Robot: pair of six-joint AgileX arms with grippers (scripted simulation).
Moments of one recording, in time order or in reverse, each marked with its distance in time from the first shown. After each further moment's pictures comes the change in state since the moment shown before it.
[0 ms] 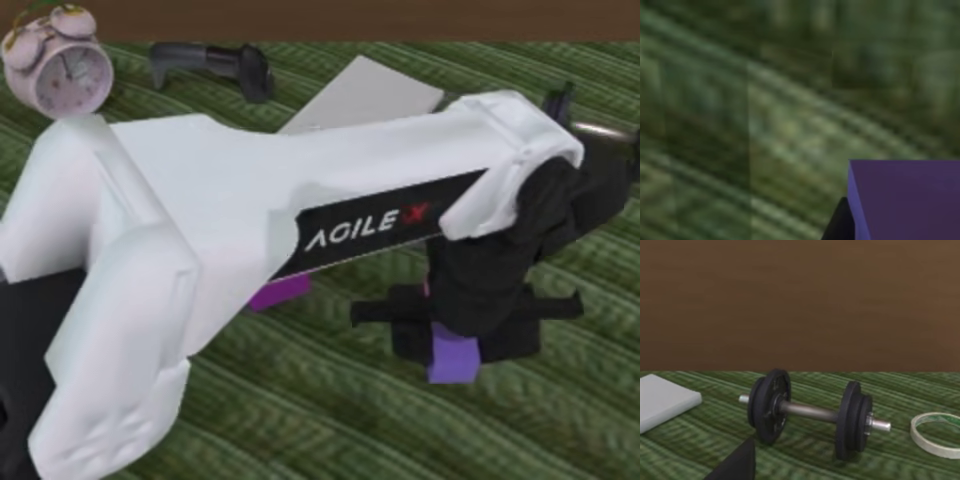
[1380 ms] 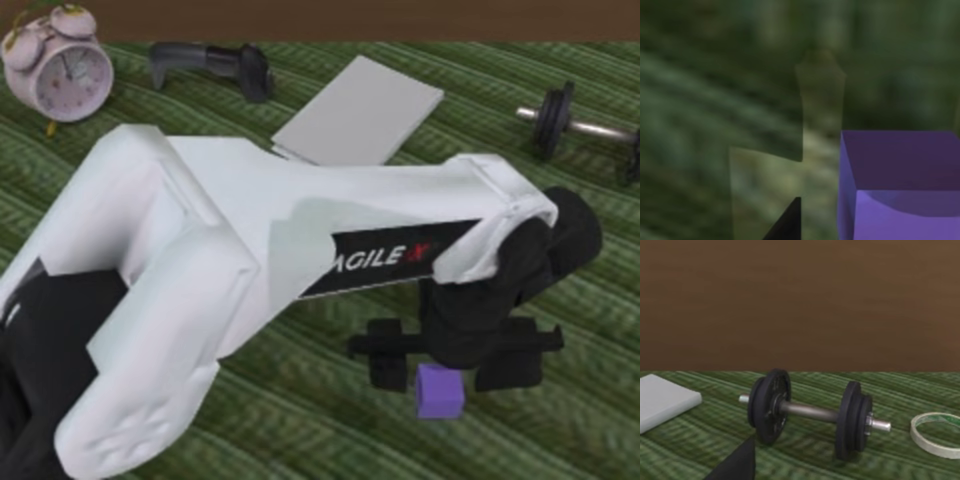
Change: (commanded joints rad) left arm -0.002 0.034 -0.136 0.176 -0.001 0.005; right arm 0.000 0.000 0.000 0.000 0.000 0.000
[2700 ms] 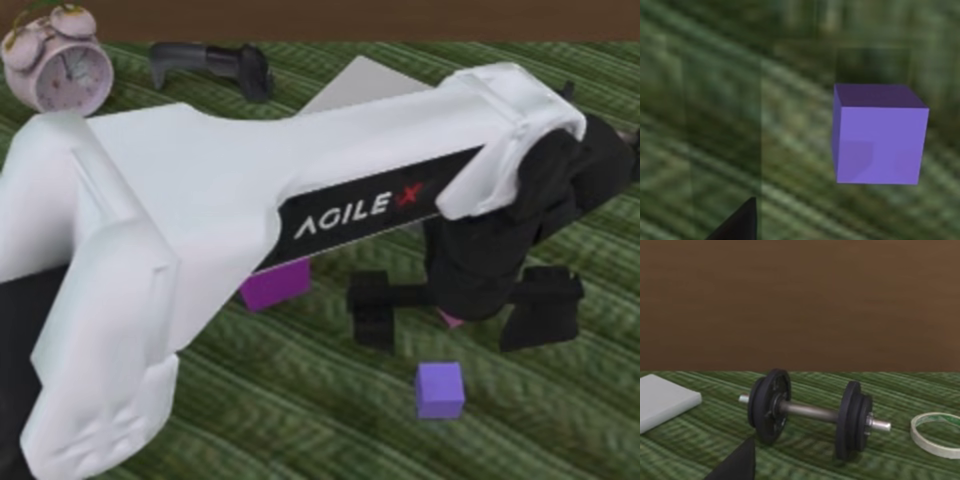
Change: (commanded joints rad) left arm 0.007 -0.050 0.189 -0.242 0.000 -0.007; right arm 0.000 0.000 0.000 0.000 0.000 0.000
